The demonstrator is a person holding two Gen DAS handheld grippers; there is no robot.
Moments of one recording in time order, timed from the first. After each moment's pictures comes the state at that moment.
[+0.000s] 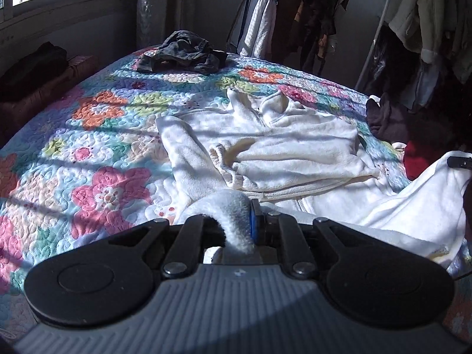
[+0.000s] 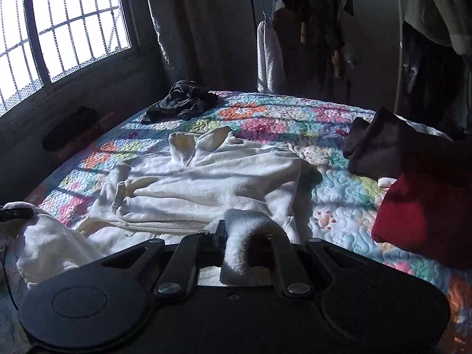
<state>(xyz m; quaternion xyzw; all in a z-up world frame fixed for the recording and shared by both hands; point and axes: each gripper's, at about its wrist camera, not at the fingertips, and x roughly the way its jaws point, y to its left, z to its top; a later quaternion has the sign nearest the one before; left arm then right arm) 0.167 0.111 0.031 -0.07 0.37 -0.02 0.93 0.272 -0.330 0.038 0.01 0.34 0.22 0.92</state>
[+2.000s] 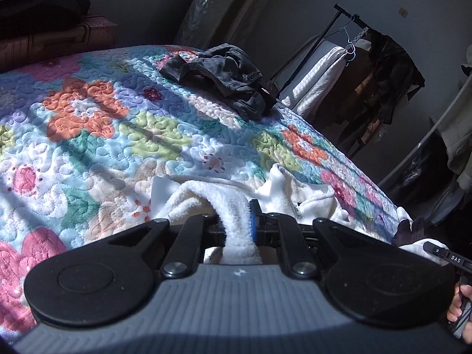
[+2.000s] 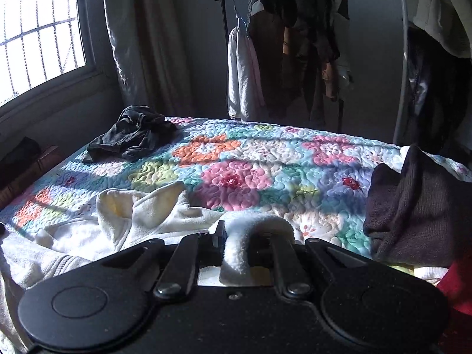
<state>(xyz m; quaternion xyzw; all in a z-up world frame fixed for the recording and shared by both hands) 0.364 0.212 -0.028 -0.29 0.28 0.05 0.91 0.503 -0.265 -0.014 0.02 0.30 0.15 0.94</state>
